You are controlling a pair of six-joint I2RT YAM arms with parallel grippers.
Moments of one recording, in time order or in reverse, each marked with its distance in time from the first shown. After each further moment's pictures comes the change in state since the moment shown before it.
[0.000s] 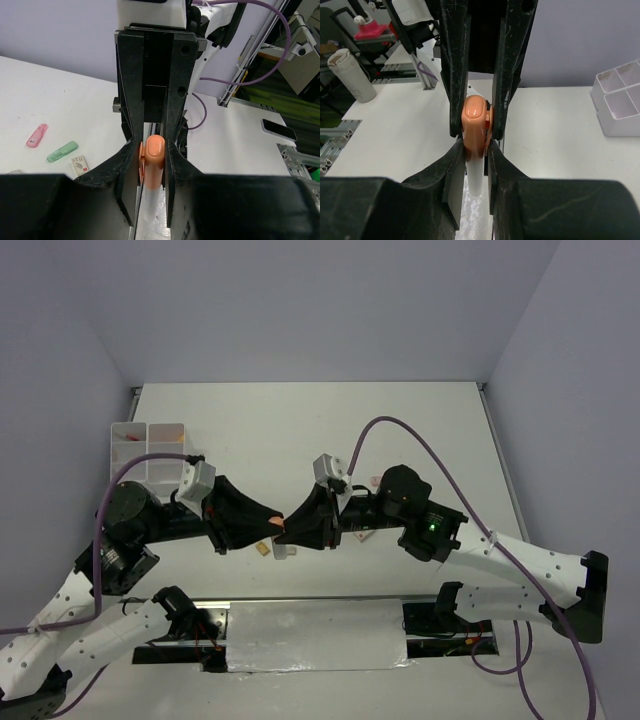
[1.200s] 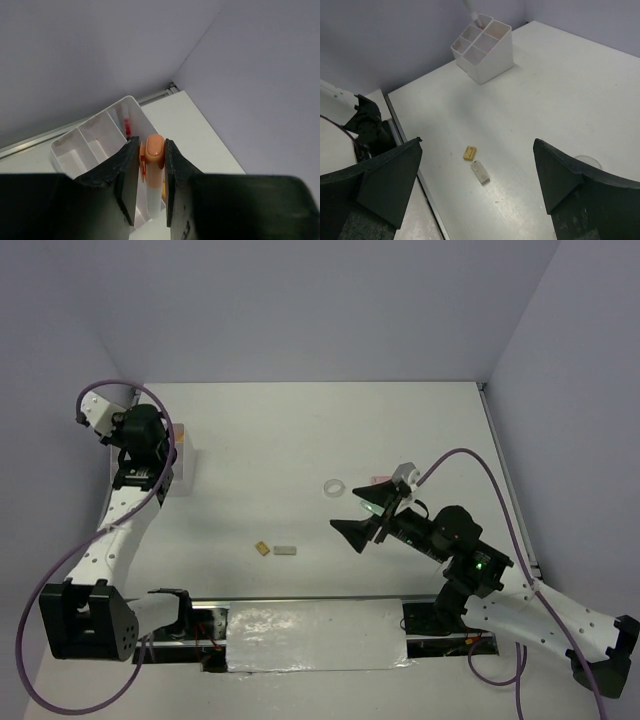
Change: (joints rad) left arm 0.688 0.516 0.044 0.158 -1.599 -0.269; right arm -0.161 -0.486 -0.421 -0.091 0.536 0.041
